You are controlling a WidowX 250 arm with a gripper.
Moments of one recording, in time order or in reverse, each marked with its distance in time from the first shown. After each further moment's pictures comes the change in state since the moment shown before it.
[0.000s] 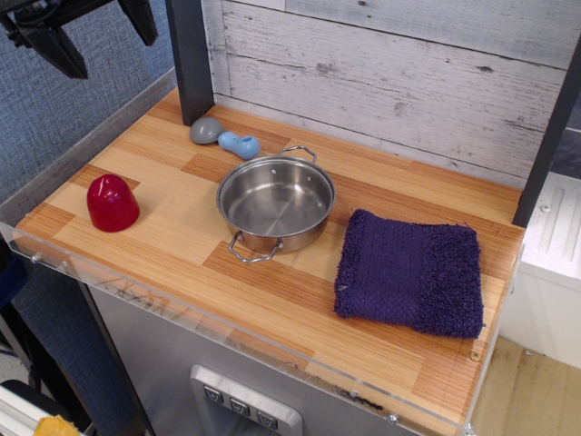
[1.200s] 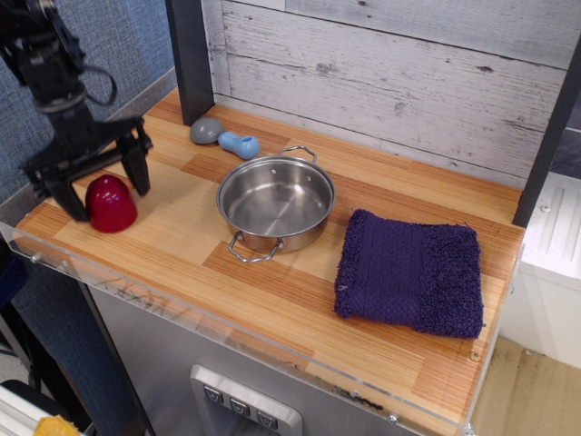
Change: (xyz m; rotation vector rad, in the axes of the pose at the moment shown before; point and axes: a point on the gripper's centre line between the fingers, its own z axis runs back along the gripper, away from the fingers) arm -0.021 0.070 -0.115 0.211 0.203 0.176
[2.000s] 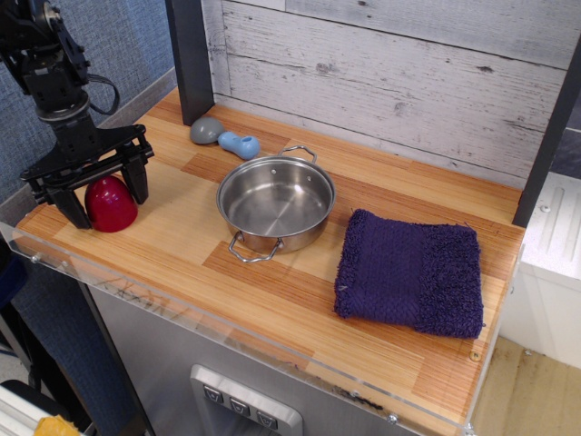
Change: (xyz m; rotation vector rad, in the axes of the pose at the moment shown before) arm -0.003 0.008 -0.019 0.043 0.009 0.008
